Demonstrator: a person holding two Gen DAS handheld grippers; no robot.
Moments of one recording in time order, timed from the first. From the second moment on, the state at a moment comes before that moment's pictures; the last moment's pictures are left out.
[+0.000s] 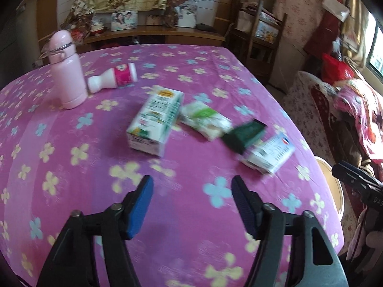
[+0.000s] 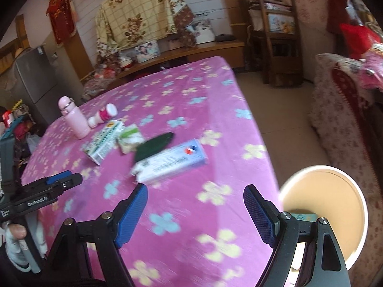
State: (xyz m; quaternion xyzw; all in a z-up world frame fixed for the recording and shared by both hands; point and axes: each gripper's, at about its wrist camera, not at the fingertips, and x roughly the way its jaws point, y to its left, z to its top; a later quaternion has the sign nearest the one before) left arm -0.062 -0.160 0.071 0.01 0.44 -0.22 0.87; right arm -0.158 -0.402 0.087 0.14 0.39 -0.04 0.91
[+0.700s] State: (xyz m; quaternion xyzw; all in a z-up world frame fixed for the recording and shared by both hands) left arm 0.063 -0.177 0.027 0.05 0.49 -0.16 0.86; right arm -0.031 -0.335 0.072 0.08 0.43 0.06 0.90
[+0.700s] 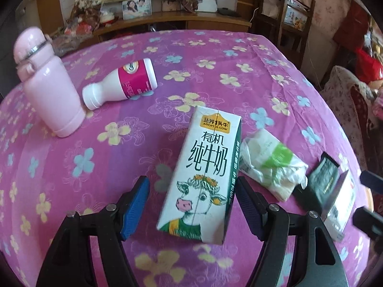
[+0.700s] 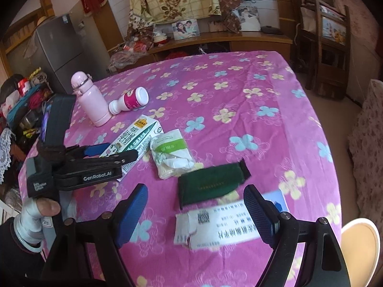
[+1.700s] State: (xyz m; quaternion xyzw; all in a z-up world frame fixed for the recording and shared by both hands) left arm -0.029 -0.117 0.060 0.02 0.46 -0.17 0.87; right arm -0.034 -0.266 0.073 0.03 0.42 0.09 0.90
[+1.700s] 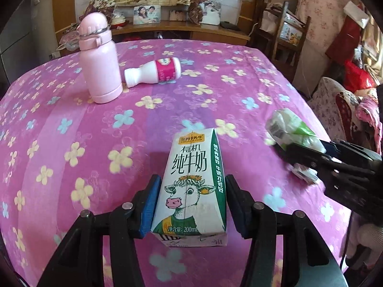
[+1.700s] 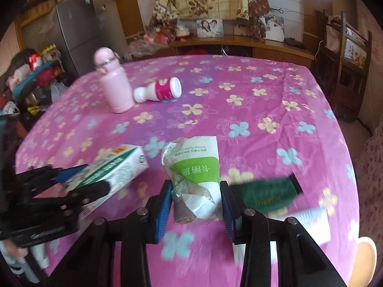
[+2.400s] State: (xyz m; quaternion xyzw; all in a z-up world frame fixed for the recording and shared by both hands) left arm -0.137 -0.213 0.096 0.07 0.41 -0.28 0.86; right arm -0.198 -0.363 0.109 0.08 0.38 0.02 0.92
